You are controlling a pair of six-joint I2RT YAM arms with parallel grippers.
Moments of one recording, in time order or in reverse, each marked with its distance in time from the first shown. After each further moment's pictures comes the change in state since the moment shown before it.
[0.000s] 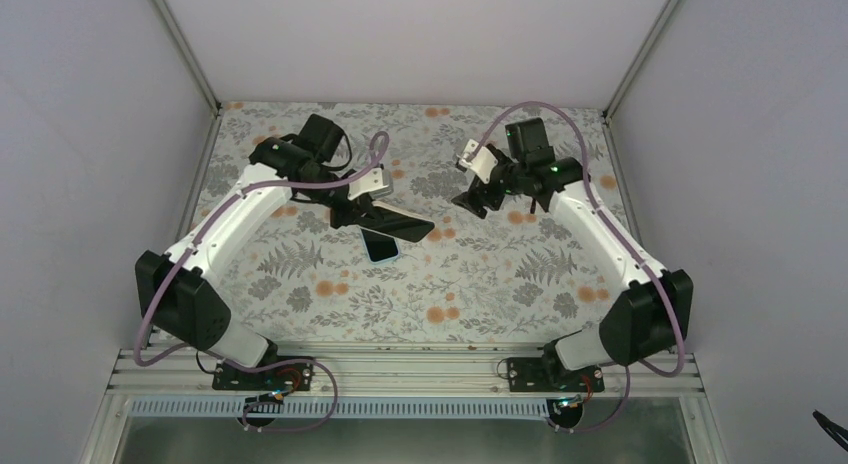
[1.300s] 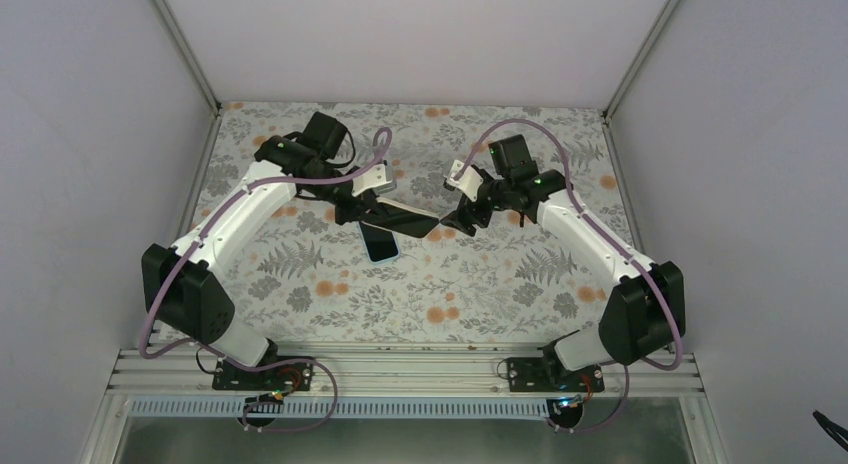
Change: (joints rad) left arm 0.000 0.042 0.006 0.057 0.017 -0.014; right arm 0.068 -0.016 -0.123 0.045 -0.081 0.021
